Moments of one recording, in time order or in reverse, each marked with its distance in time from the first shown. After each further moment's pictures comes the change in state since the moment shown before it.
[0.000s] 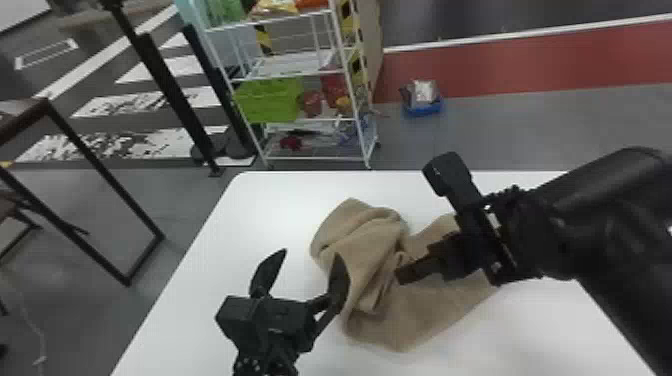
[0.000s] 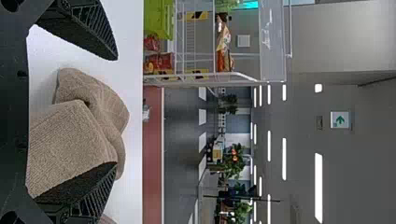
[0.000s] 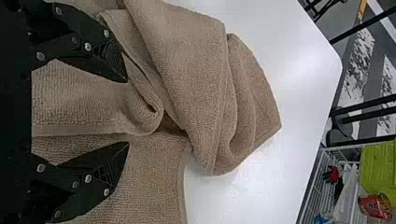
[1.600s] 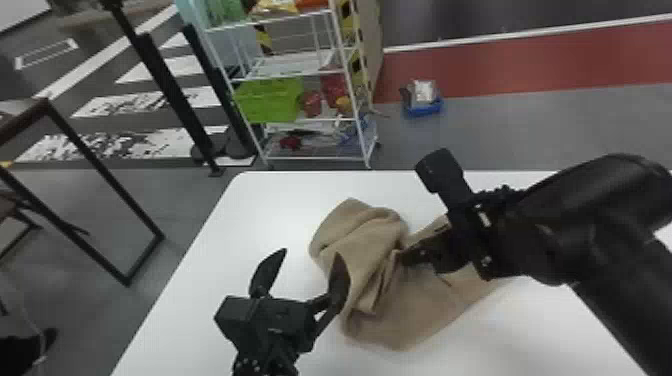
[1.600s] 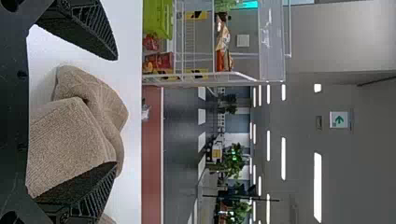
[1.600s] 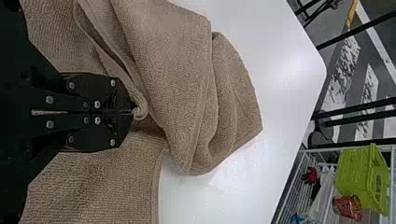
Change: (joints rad) left arm 0.005 0.000 -0.001 -0.010 0.000 0.000 0.000; right arm -0.010 0.000 0.032 0.045 0.010 -0.121 0.002
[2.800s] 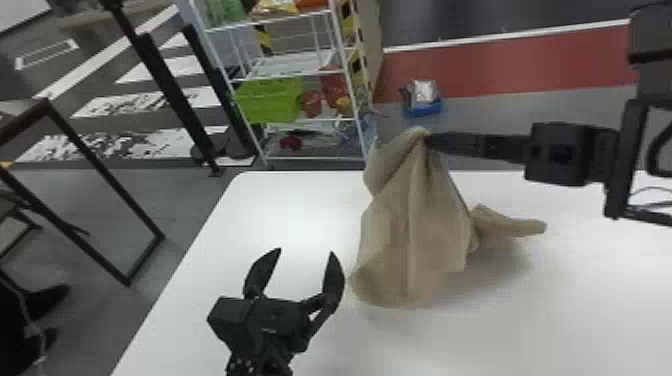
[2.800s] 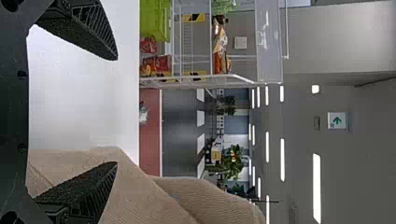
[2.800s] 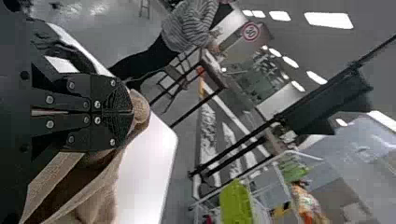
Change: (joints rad) left arm 0.015 0.002 0.016 -0.021 0.000 0.003 0.000; right arm 0.198 0.000 -0.584 -0.583 -0.468 0.158 0.034
